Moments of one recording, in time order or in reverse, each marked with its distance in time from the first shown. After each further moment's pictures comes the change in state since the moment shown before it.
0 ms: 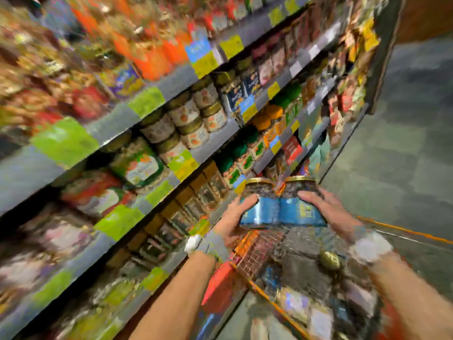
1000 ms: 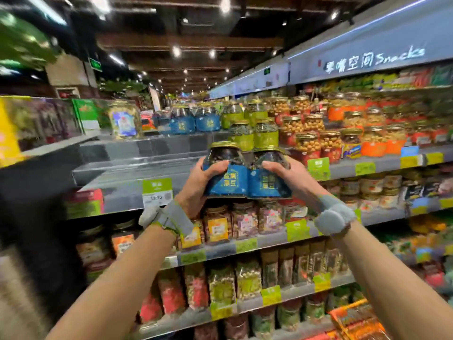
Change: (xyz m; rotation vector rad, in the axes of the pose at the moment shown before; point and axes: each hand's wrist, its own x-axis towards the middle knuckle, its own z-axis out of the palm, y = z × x) left_hand -0.532 0.102 -0.262 -0.047 0.587 0.914; right_hand -0.233 -0.235 0.457 -0.129 -0.623 -0.699
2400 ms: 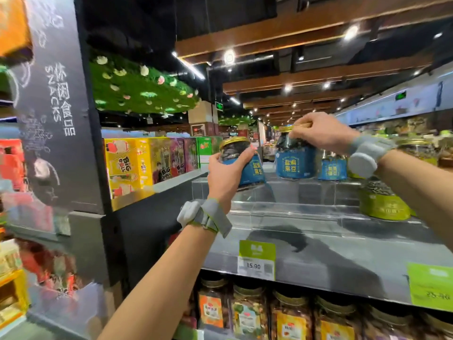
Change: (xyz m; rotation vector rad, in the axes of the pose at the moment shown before) left_hand 0.081 0.116 -0.165 0.303 0.832 0.259; right_hand 0.262 -0.137 0.160 -0.568 -0.244 -0.474
